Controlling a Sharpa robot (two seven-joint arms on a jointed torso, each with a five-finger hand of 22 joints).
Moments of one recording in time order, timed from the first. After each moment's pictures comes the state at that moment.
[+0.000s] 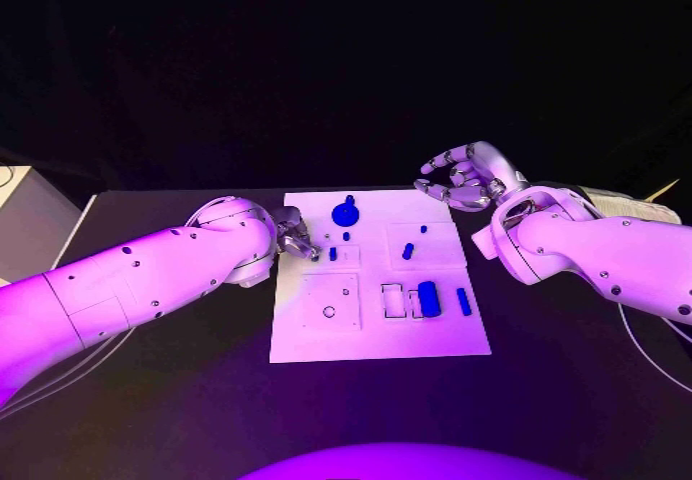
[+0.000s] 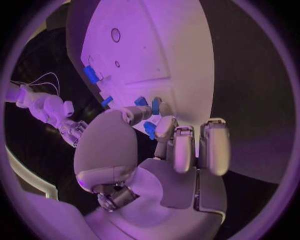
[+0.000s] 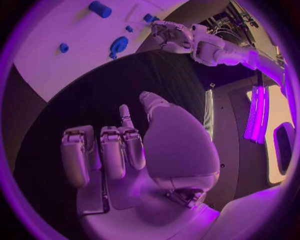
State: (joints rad) left arm 1.17 -0.59 0.06 1.29 -1.26 0.03 -0.53; left_hand 1.08 -0.29 0.77 0.29 0.27 0.94 0.03 0.60 1.03 1.33 -0.04 1.26 1.06 1.46 -0.09 1.57 1.31 0.07 1.45 0.02 1.46 1.31; right arm 1.28 -0.88 -0.12 1.53 -0.94 -0.70 0.01; right_hand 1.32 -0.18 0.26 0.28 0.33 0.92 0.16 0.20 0.30 1.47 0.08 1.57 1.31 1.47 0.01 1.56 1.31 0.01 1.47 0.11 1.55 1.31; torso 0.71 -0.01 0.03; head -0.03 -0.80
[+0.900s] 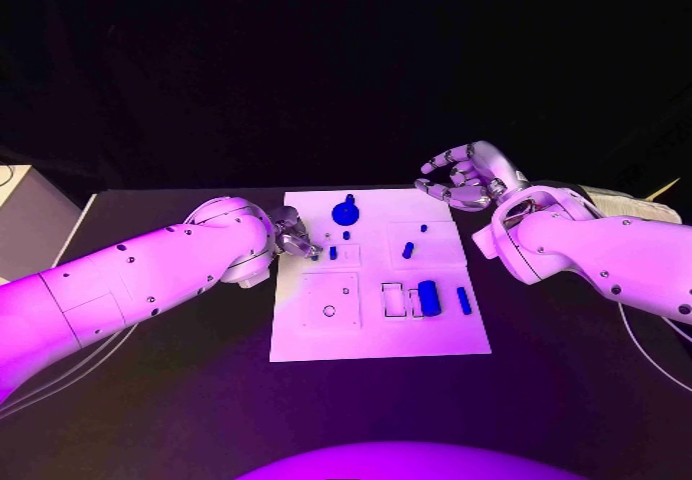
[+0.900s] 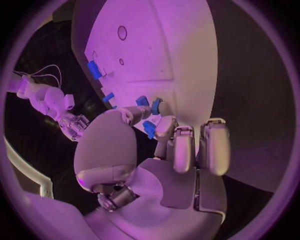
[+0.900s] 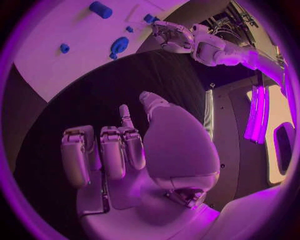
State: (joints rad) left arm 1.17 -0.59 0.06 1.29 -1.19 0.02 -0.53; left_hand 1.02 -0.28 0.73 0.29 0.27 0.94 0.04 0.58 1.02 1.33 -0.03 1.26 1.06 1.46 -0.09 1.57 1.31 0.07 1.45 0.02 1.46 1.31; right arm 1.28 -0.88 -0.12 1.53 -0.94 -0.70 0.01; right_hand 1.32 -0.18 0.26 0.28 0.33 0.92 0.16 0.20 0.30 1.47 0.08 1.57 1.31 1.47 0.01 1.56 1.31 0.01 1.47 0.11 1.55 1.31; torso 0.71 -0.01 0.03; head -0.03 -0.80
